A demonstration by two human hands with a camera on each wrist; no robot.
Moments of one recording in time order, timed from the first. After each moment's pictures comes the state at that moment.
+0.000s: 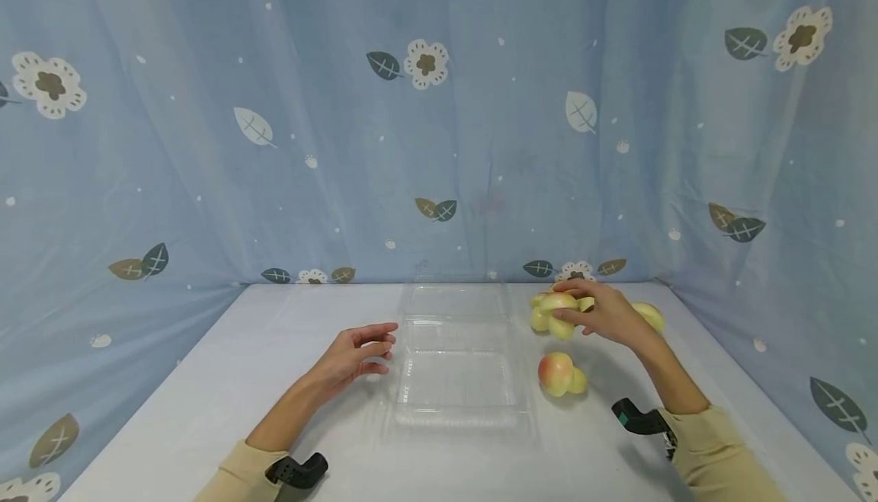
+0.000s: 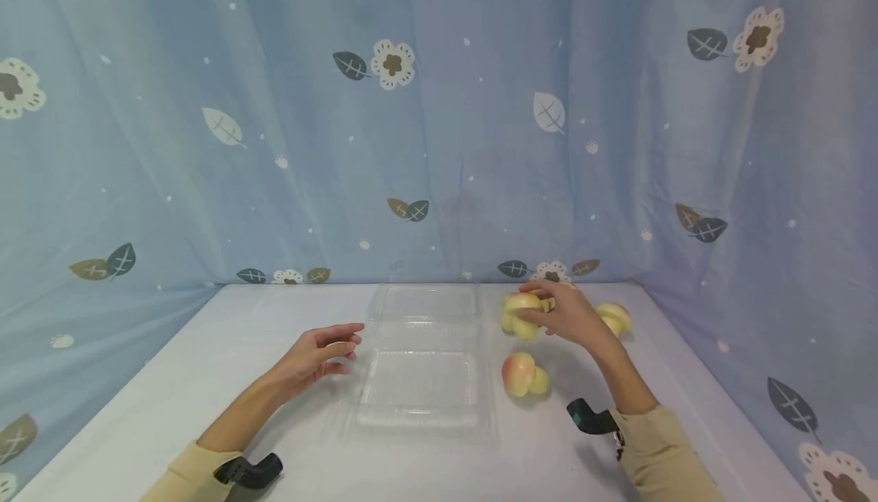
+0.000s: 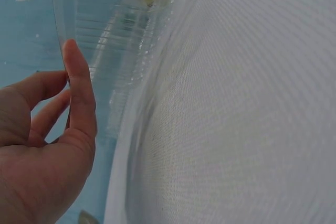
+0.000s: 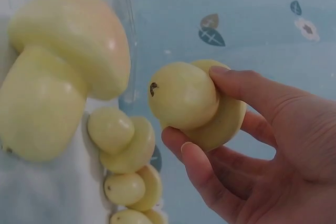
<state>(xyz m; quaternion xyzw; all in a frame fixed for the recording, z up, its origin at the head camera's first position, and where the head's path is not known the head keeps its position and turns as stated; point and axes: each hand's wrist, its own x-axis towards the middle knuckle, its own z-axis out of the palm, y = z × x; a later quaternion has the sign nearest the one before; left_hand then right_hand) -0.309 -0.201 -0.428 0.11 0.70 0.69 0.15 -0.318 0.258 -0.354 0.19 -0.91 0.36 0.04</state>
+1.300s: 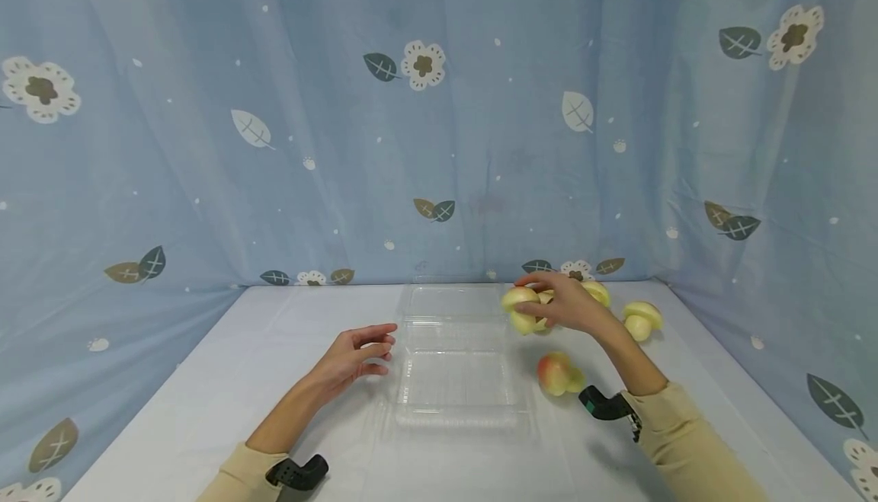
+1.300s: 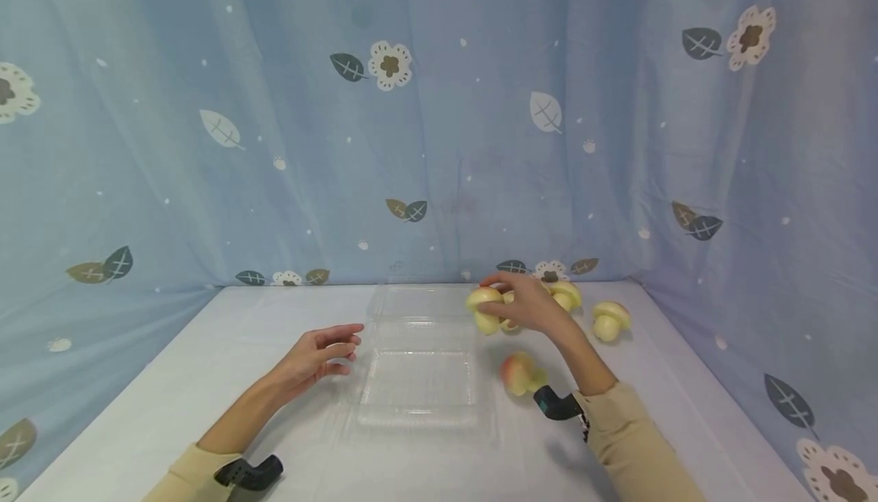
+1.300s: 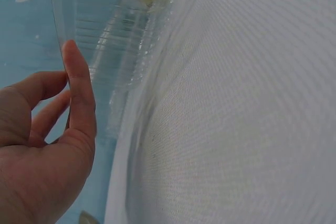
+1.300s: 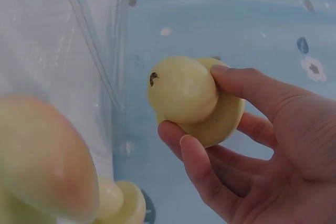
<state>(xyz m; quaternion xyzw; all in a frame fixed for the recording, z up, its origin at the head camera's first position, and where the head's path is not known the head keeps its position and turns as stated) -0.307 -0.199 -0.428 0.12 0.70 0.69 0.15 -0.325 0.210 -0.336 0.25 -0.89 0.39 -0.02</state>
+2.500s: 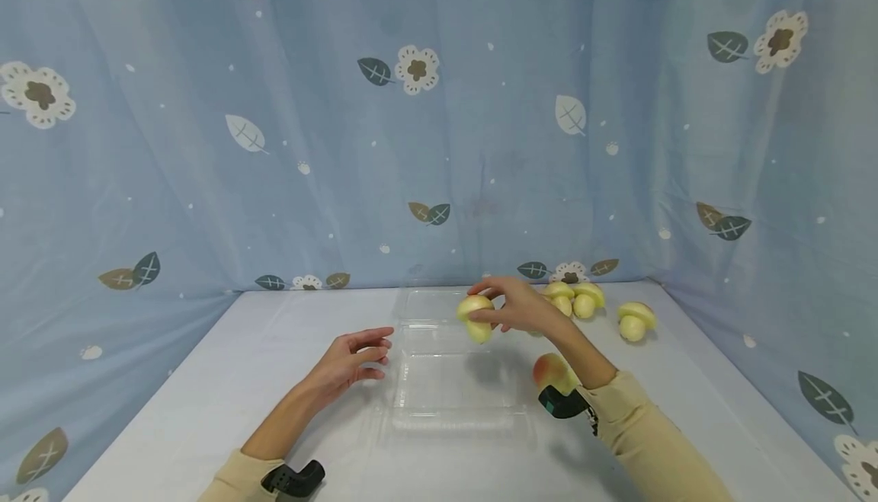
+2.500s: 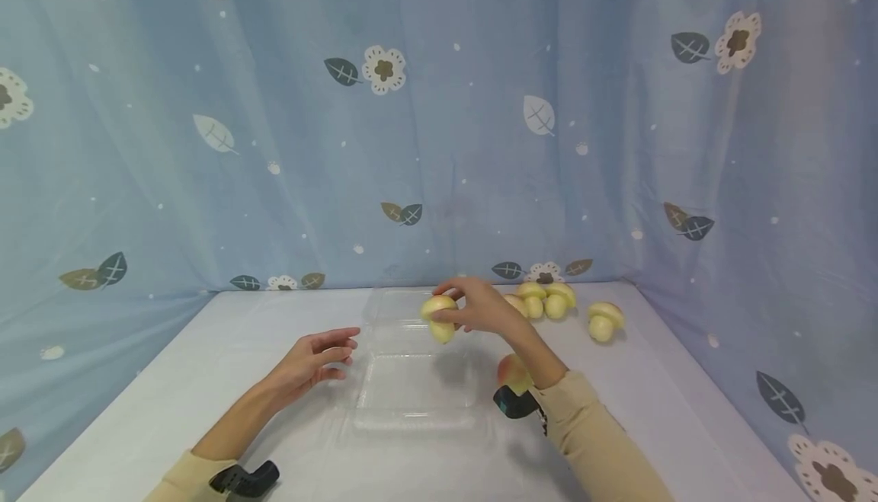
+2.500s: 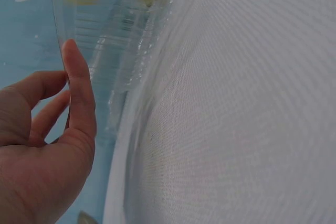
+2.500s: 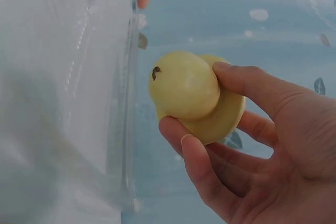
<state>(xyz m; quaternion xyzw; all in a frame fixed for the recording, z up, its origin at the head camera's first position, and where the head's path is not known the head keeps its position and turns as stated) -0.305 -0.199 -0.427 0.12 0.70 0.69 0.15 -0.329 0.147 -0.333 0.28 -0.87 0.40 -0.06</state>
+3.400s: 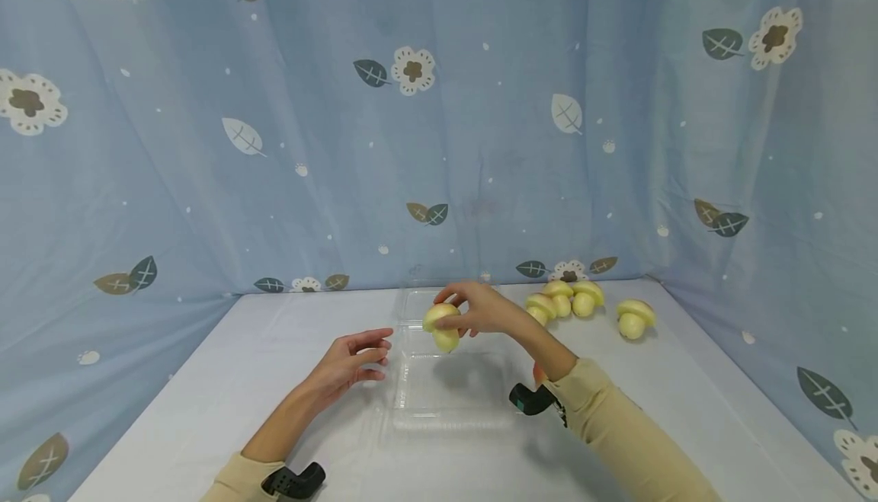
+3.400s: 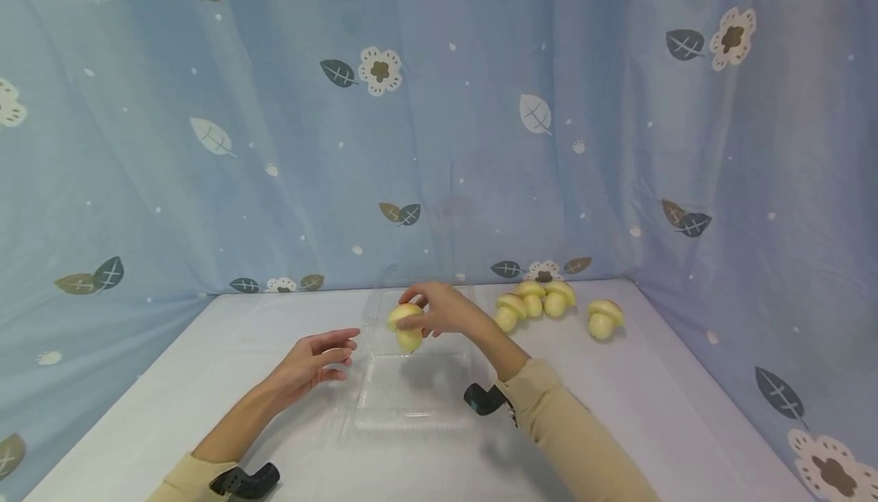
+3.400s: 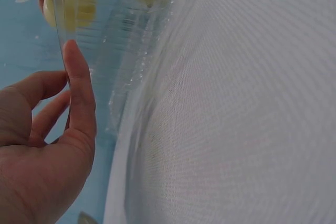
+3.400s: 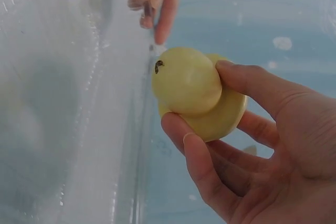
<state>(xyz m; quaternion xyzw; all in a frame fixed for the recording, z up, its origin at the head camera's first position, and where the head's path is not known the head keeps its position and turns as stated) -0.306 -0.197 -0.428 0.11 0.70 0.69 0.15 -0.333 0.098 -0.331 0.30 -0.87 0.37 -0.09</state>
